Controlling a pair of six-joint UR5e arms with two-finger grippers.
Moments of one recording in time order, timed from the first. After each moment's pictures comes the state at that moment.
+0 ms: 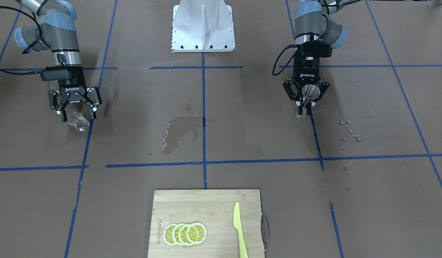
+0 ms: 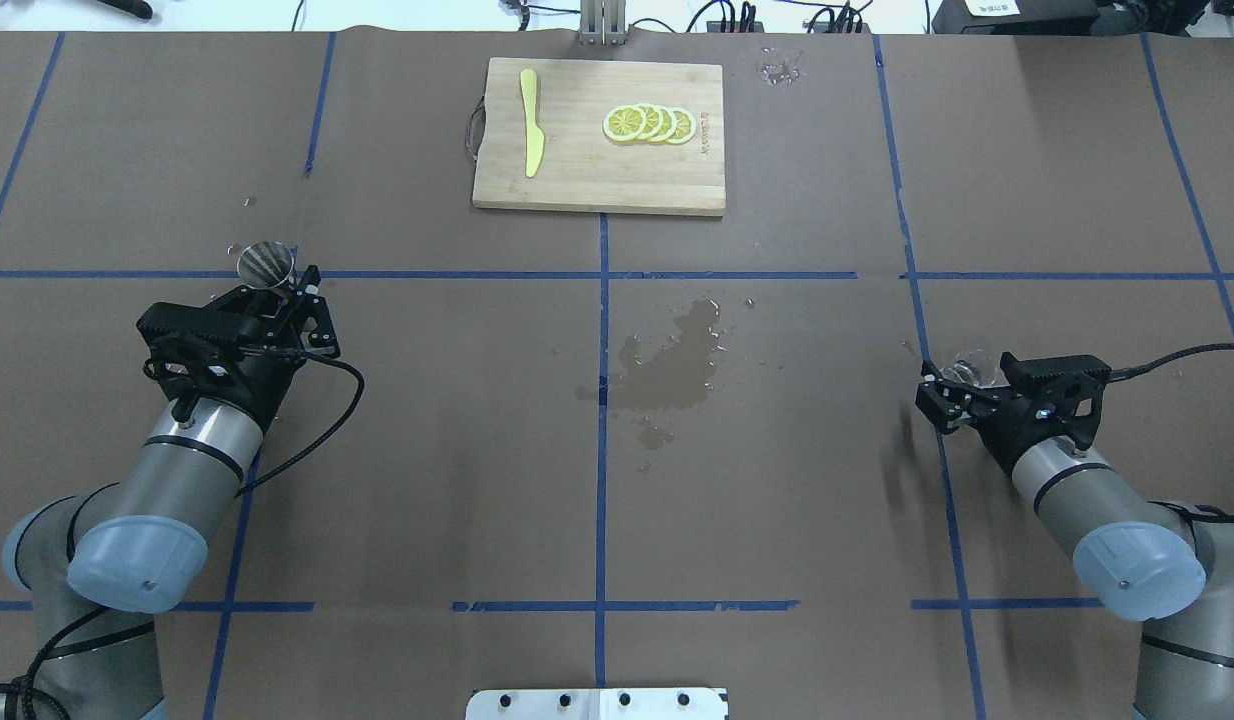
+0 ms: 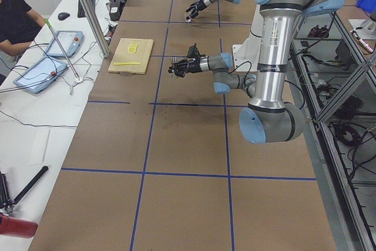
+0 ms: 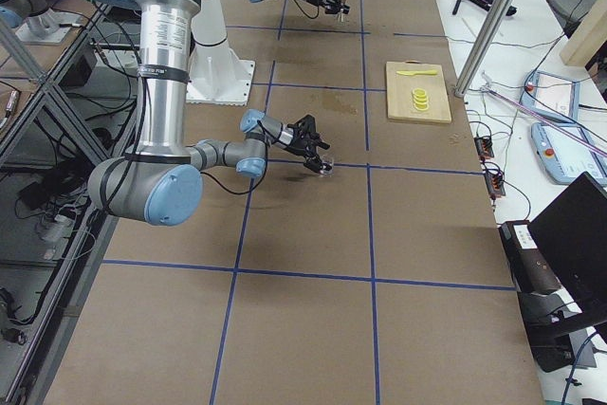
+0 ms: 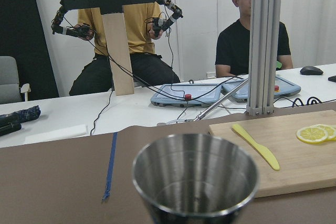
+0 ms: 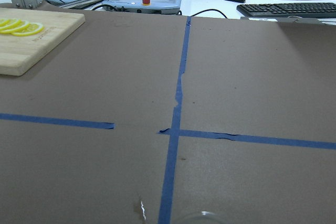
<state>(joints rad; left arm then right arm) -0.32 -1.69 -1.80 -2.52 -0.64 -0.93 0.32 -1.69 1.72 -0.57 0.88 1.17</state>
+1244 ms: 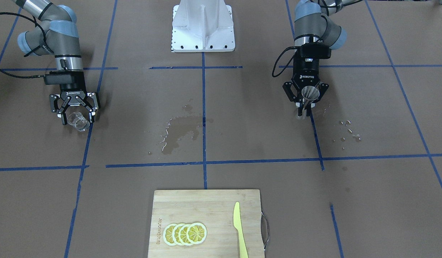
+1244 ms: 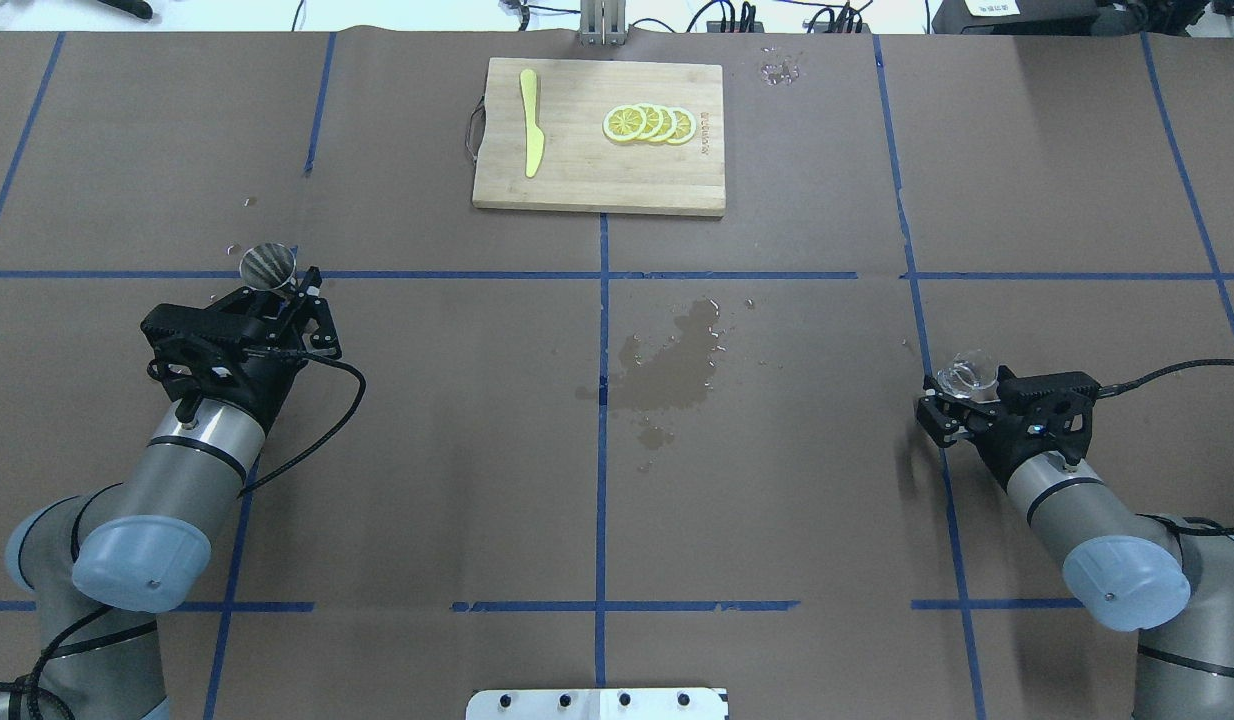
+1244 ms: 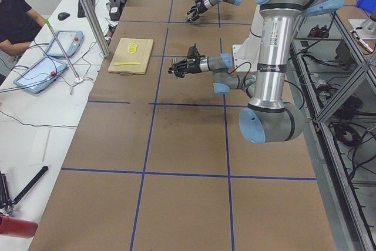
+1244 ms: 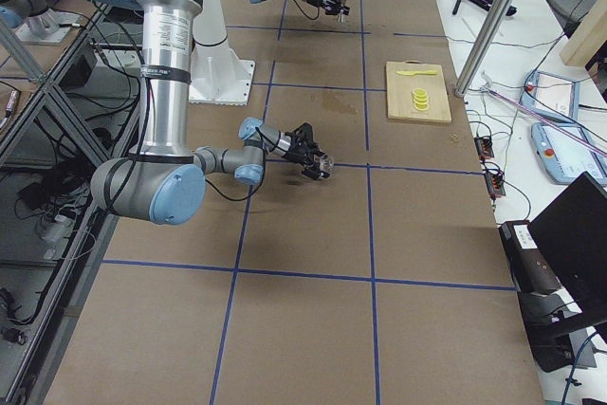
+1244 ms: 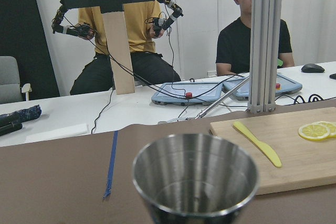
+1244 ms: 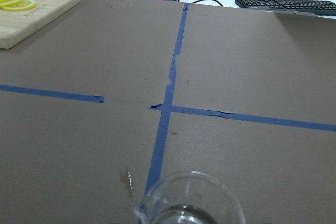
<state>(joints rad) -0.32 -1.69 -1.79 -2.52 -0.64 -0.93 0.29 -1.68 1.67 -0.57 0.86 1.17</state>
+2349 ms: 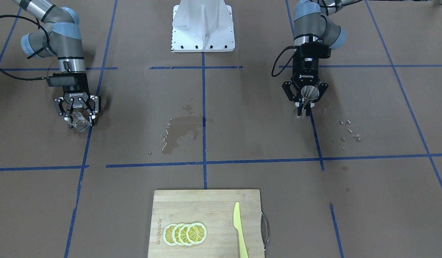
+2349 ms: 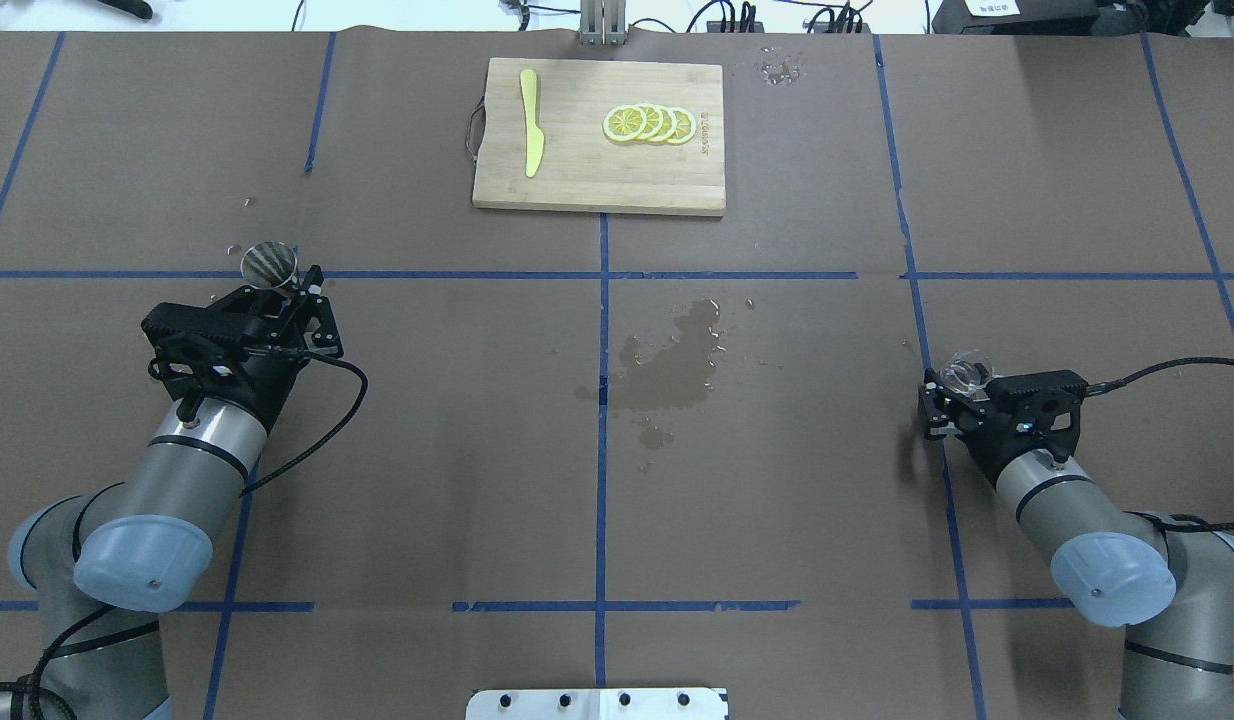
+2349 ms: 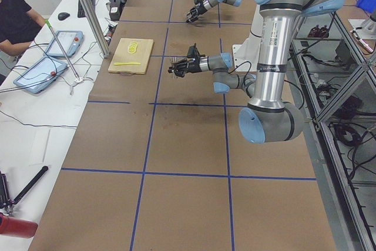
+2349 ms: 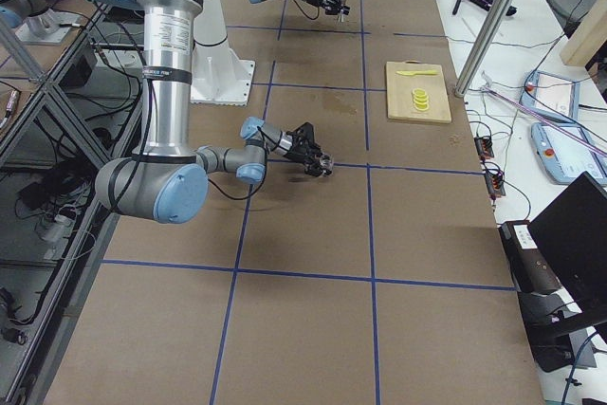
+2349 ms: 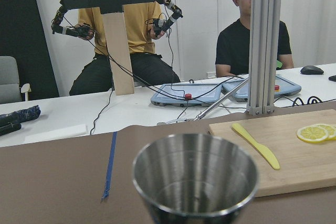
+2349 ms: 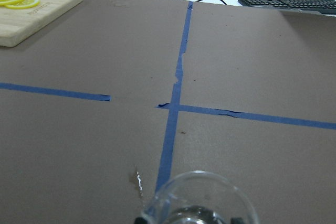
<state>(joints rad) -0.32 -1.69 -1.79 -2.52 -0.64 -0.93 0.29 -1.66 1.66 -0.57 0.86 1.16</state>
